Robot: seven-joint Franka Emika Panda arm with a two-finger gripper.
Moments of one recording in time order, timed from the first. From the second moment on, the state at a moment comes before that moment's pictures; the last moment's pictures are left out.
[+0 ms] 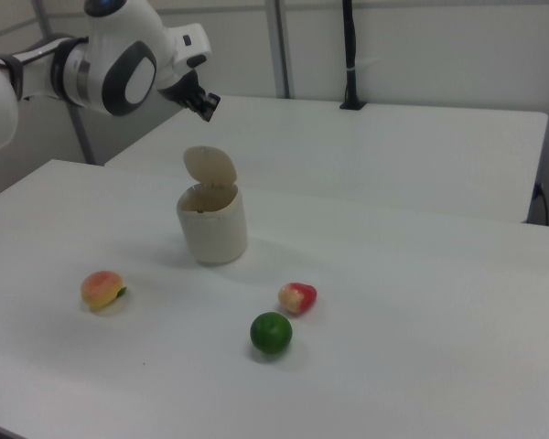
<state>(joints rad) 0.20 0.36 -0.10 -1.42 0.18 2.47 0.04</state>
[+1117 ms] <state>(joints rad) 0.23 0.47 -0.09 -1.47 0.15 2.64 0.04</state>
